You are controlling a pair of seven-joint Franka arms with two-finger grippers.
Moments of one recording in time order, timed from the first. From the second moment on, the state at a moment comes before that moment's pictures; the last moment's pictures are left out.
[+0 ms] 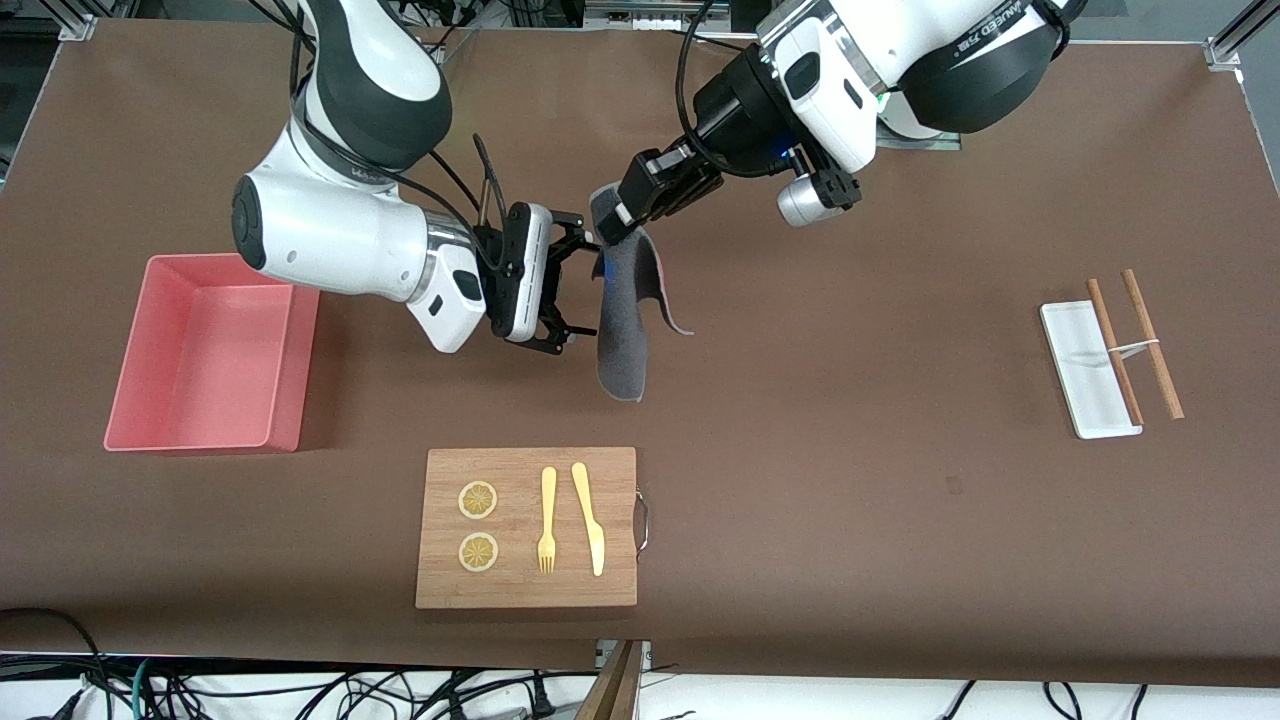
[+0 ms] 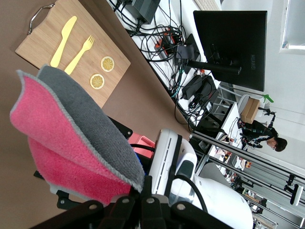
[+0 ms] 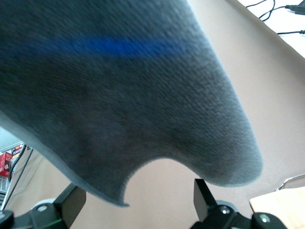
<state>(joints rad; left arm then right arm) -0.06 0.31 -0.70 -1.37 -0.32 2.38 -1.21 0.50 0.38 -0.03 -1.49 0.88 1.98 -1.09</state>
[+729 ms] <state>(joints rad) -0.05 0.30 -0.71 -1.37 -0.31 2.31 -1.21 0.52 0.37 -0.03 -1.48 0.87 1.98 -1.05</state>
